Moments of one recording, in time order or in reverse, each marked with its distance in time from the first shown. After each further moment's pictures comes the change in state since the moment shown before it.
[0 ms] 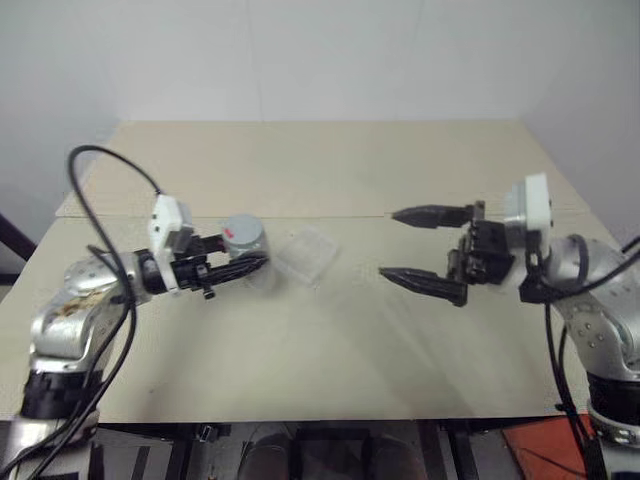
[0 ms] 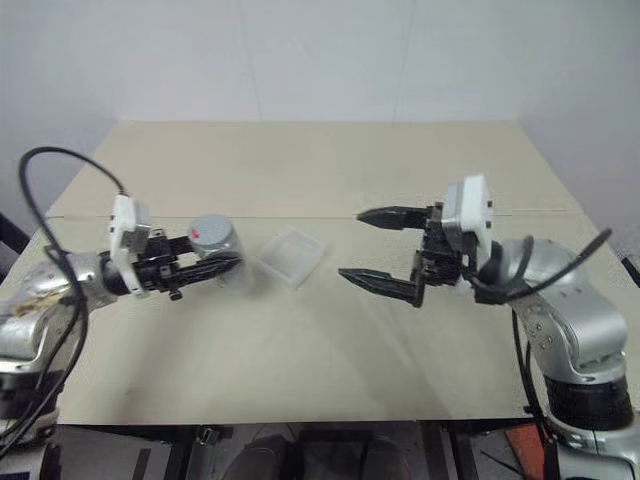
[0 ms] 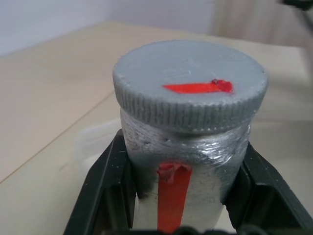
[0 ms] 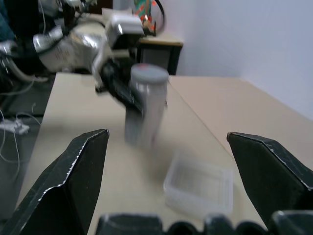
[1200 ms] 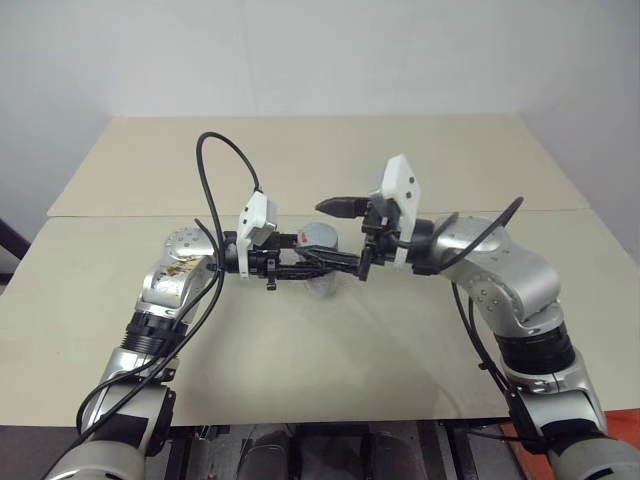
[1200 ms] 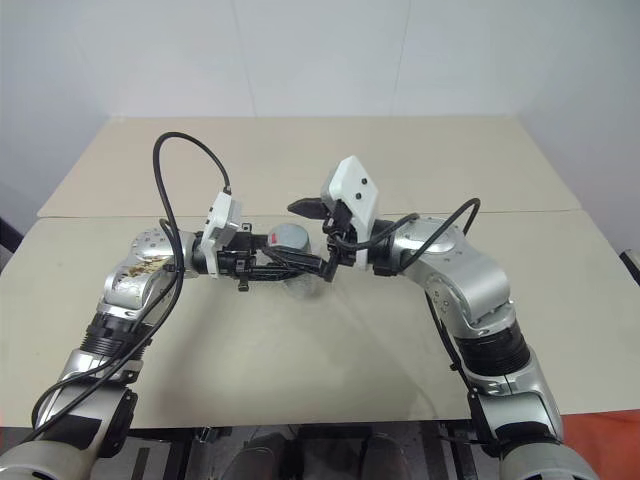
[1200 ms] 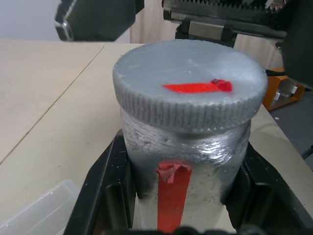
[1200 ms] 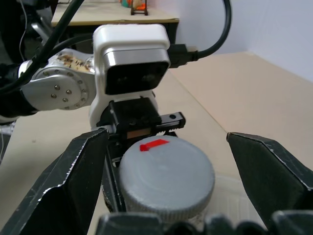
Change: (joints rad) left arm -0.254 -0.210 -0.200 0.312 0.151 -0.170 -0.197; right arm -0.228 0.239 0.277 0.111 -0.219 0.149 -0.209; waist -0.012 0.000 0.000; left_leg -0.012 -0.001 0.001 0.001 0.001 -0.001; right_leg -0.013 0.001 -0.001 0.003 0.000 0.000
